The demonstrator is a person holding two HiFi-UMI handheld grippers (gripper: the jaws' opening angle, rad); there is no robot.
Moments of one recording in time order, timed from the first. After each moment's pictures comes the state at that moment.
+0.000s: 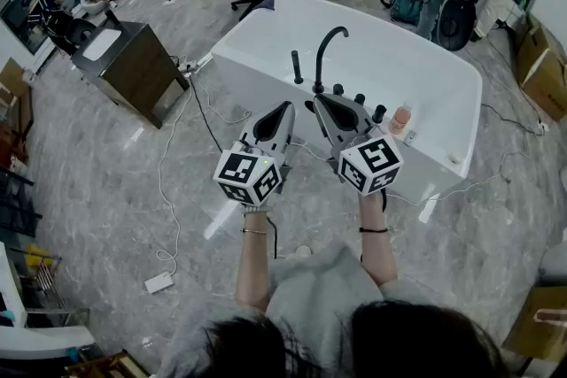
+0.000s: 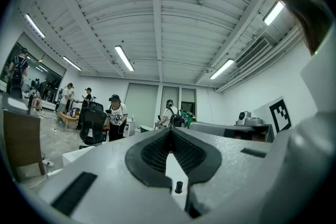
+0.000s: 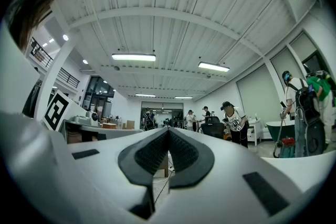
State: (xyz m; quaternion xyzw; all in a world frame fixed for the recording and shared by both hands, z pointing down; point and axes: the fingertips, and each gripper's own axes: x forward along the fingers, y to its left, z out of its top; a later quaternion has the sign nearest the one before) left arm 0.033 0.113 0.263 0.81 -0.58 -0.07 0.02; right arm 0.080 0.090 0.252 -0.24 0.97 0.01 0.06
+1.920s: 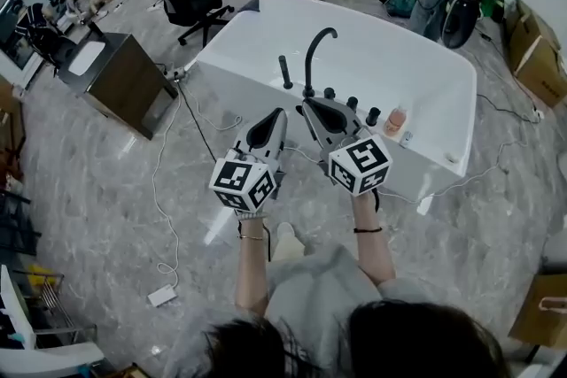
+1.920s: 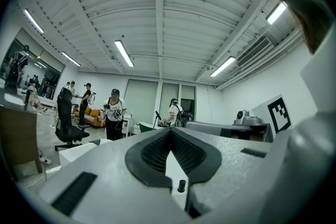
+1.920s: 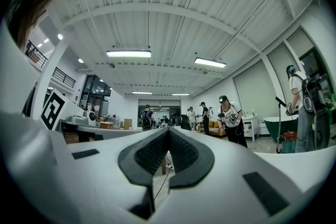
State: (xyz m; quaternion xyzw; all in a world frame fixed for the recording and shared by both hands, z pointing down) left arm 0.018 0.066 0.286 0.82 -0.57 -0.06 0.03; right arm 0.060 0.041 0.276 -0.26 0.97 -0.01 0.05
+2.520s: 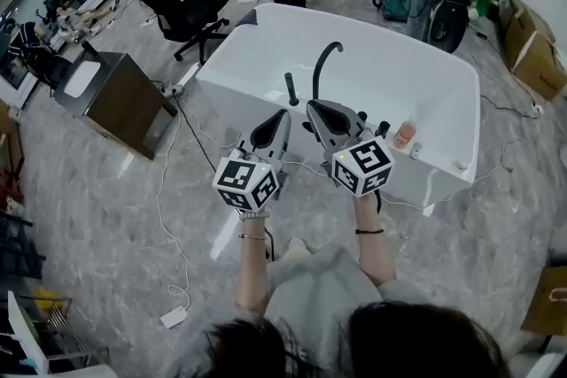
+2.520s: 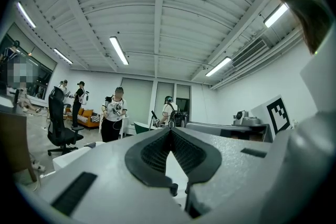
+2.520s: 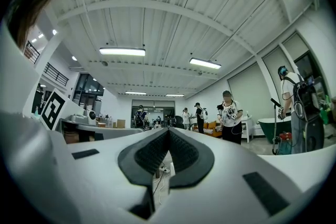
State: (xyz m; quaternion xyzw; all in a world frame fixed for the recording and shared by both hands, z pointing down) left arm -0.029 0.010 0.282 0.84 -0.54 -0.05 0.03; right arm 0.015 -0.012 0.275 -0.29 0.96 -0.01 0.05
